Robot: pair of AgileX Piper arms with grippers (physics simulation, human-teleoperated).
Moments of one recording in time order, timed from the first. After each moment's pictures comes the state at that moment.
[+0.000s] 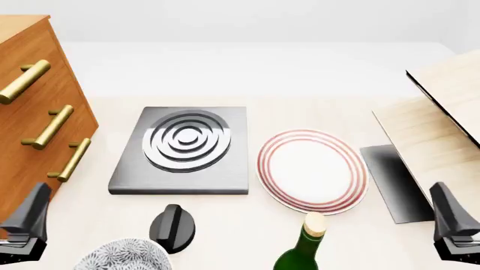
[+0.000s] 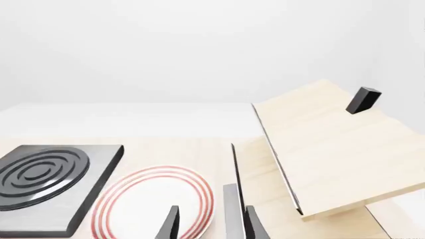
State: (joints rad) left arm -0.01 0.01 0.00 0.00 -0.01; right arm 0.00 0.00 0.00 0.00 0.00
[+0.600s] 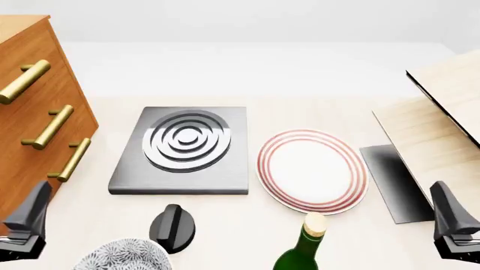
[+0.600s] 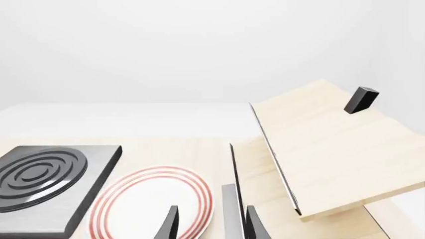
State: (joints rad) left arm -0.01 0.04 -0.06 0.07 0.09; right arm -0.01 0.02 0.00 -0.01 0.00
